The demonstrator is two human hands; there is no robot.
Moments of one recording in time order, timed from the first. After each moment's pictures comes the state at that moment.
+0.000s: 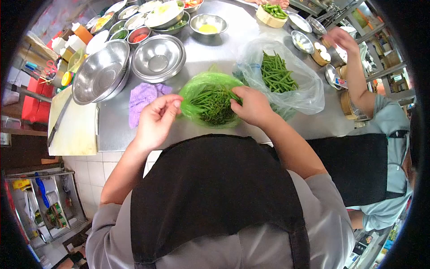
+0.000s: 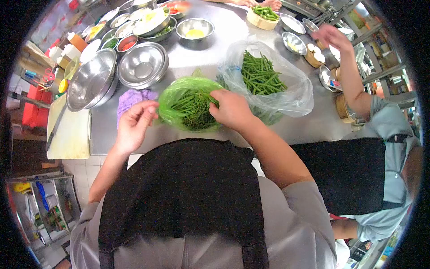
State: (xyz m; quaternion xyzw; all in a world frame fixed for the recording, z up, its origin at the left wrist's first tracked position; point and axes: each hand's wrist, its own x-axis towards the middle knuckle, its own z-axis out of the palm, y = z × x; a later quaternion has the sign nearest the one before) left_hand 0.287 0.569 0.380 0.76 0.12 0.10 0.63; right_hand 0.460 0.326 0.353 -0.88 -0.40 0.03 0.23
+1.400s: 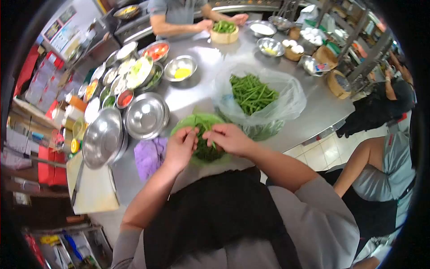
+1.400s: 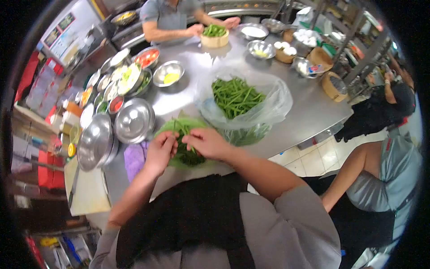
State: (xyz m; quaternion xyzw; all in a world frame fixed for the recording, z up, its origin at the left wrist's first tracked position) left_hand 0.378 0.533 0.360 0.75 0.09 -0.05 0.65; right_hand 0.441 0.336 0.364 -0.72 -0.19 0.31 0.59
